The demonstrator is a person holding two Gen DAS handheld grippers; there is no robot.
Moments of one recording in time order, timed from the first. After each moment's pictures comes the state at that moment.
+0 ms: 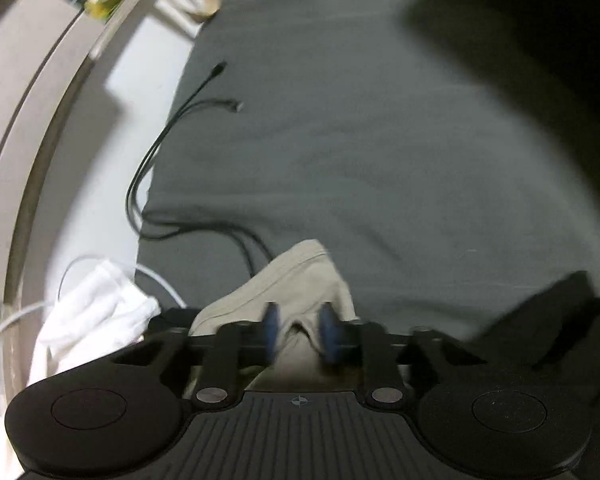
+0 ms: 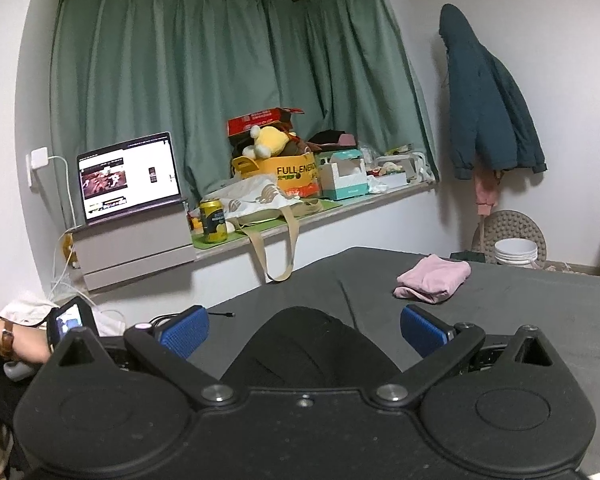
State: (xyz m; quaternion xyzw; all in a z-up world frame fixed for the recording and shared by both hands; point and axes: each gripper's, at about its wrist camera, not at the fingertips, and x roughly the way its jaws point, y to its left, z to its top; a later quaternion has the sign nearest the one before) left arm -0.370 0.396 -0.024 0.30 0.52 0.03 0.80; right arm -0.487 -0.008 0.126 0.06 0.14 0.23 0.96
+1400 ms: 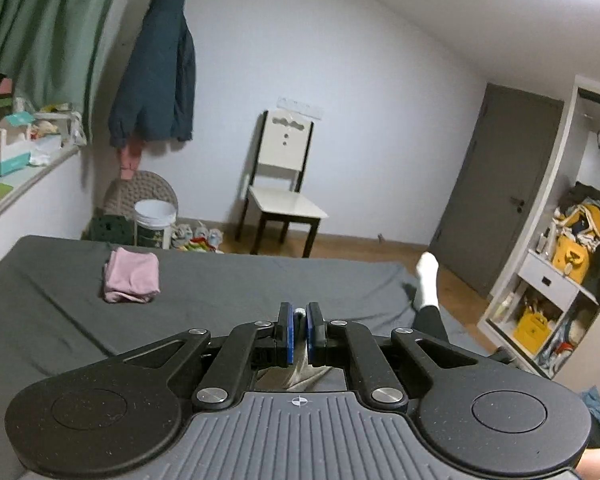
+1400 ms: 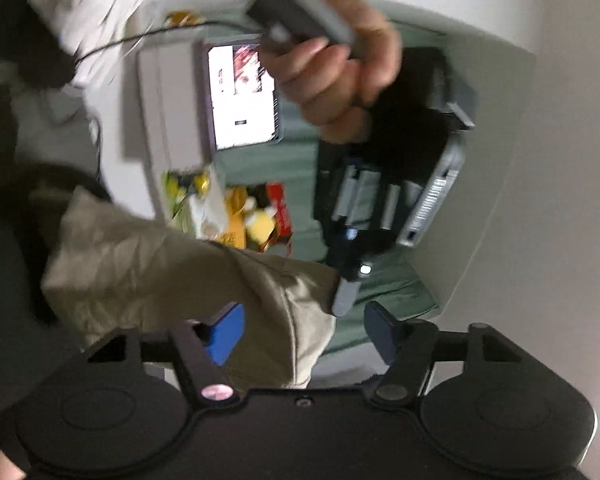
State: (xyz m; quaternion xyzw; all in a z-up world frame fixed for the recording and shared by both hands) left arm -0.418 0.223 0.279 -0.04 0.25 -0.40 0.88; right arm -0.564 0.089 0.110 -0.61 -0.20 0.06 0.76
